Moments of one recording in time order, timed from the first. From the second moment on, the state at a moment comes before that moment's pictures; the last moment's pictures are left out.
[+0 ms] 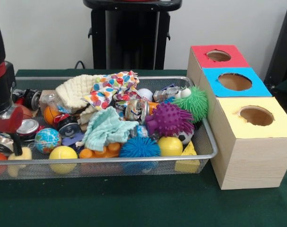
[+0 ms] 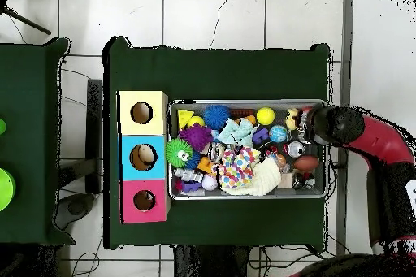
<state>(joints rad) -0.84 -0.31 0.36 1.16 -0.48 0.75 1.57</state>
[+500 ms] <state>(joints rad) -0.86 -0.30 0.36 1.22 -0.50 0.64 1.57</state>
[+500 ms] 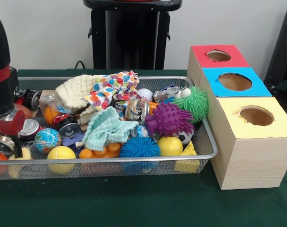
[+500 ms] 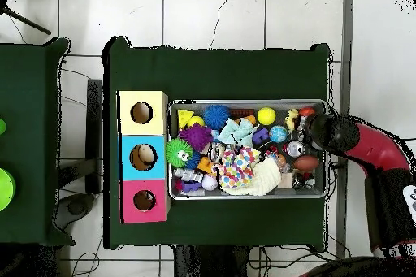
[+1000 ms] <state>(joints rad) -0.86 -0.32 0.36 1.25 -0.50 0.62 1.57</state>
